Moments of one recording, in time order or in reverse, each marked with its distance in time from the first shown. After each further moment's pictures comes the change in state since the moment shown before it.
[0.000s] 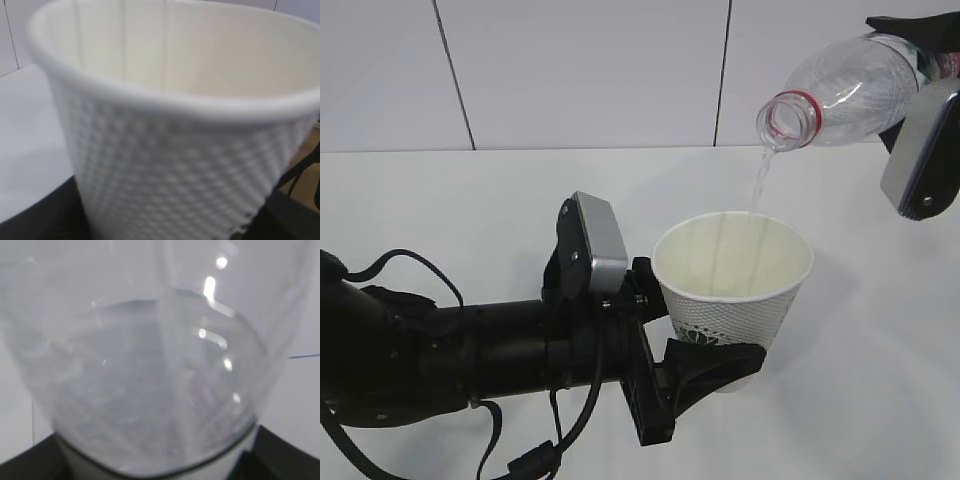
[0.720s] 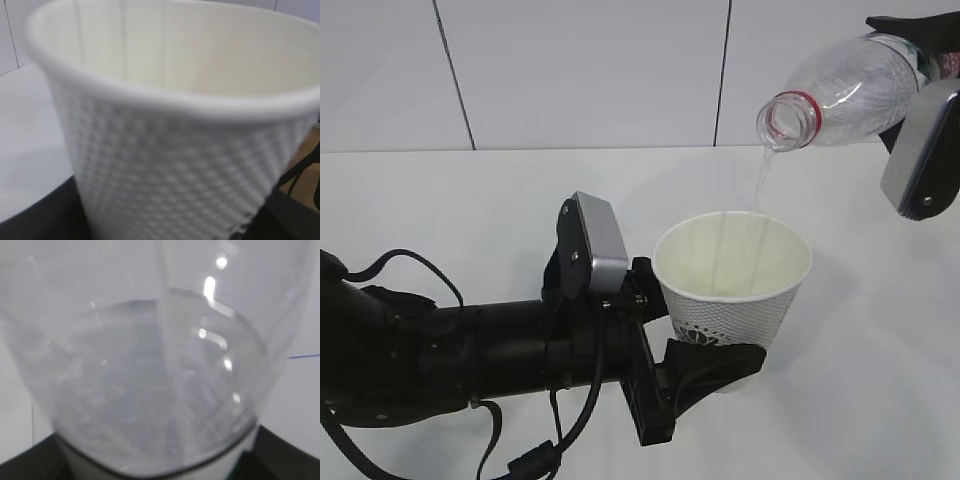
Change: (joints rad) left arm 0.000 0.000 0.000 0.000 0.004 0.000; right arm 0.000 0.000 0.000 0.000 0.000 -0.002
